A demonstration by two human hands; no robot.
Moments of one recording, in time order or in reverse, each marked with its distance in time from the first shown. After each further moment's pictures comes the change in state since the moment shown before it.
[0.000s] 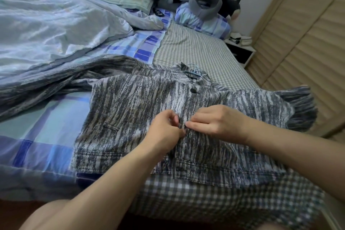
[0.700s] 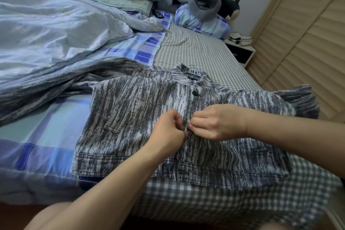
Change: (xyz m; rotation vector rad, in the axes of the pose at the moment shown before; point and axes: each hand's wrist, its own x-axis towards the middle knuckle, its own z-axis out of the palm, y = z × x) left_hand 0.006 -0.006 0.002 0.195 0.022 0.112; right_hand 0.005 0.013 -0.003 -0.170 -0.181 -0.276
